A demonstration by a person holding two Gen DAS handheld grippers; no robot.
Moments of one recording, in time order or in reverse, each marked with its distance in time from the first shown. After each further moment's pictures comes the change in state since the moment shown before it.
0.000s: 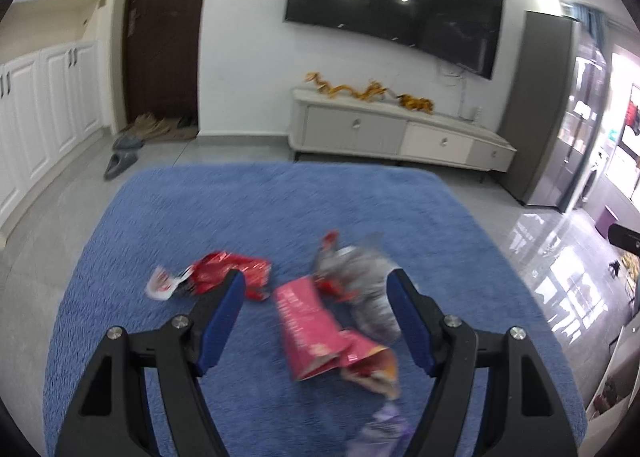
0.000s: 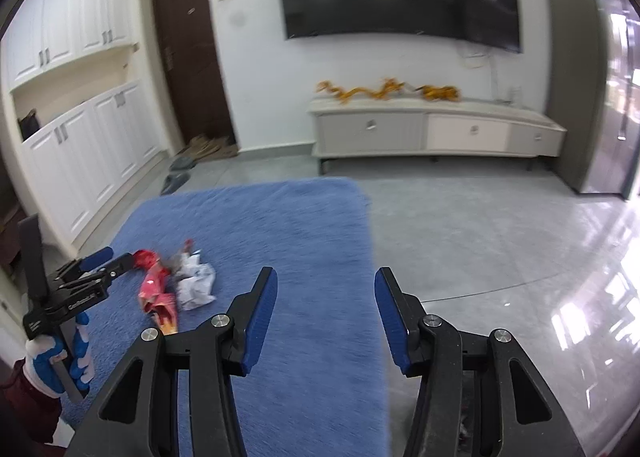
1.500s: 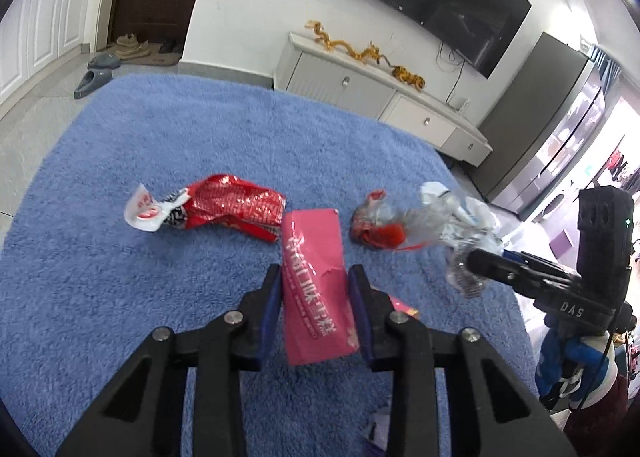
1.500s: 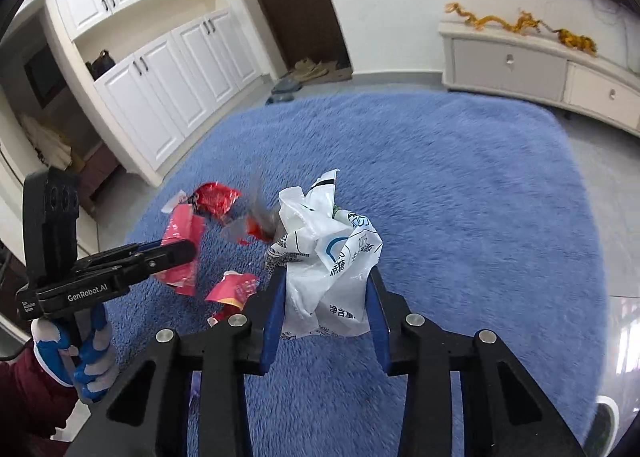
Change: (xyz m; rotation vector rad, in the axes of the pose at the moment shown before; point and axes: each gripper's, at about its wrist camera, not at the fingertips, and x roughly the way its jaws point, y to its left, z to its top) left arm 0.022 0.052 -0.019 -0.166 0.165 -0.194; right arm 0.169 0.102 -0.016 -0.108 0.236 0.351
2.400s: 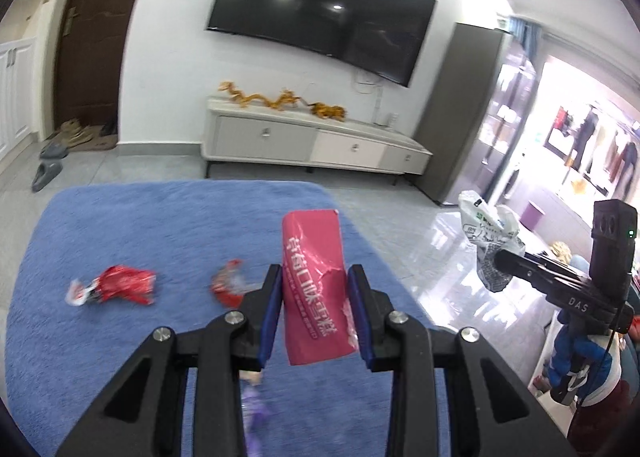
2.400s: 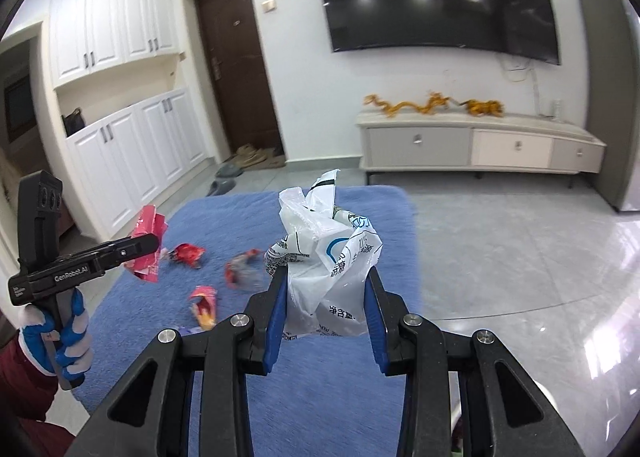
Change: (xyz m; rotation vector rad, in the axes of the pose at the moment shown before) left arm -0.063 -0.154 -0.003 0.264 -0.153 -0.140; right arm -0.206 -0.031 -0.057 0.046 -0.319 -0.238
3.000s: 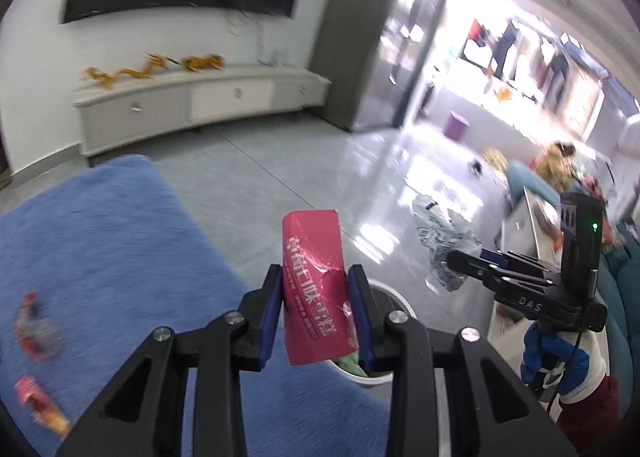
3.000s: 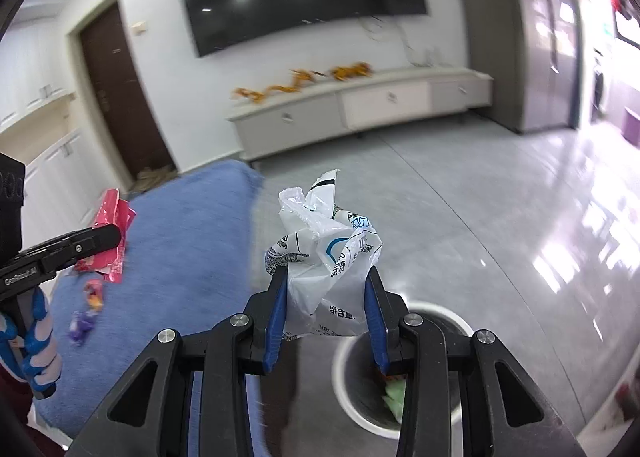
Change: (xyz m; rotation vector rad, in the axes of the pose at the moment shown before) left arm 0.140 -0.194 -0.018 0.264 0.253 -0.281; right arm -0.070 -0.153 -0.087 0.291 0.052 -0.312
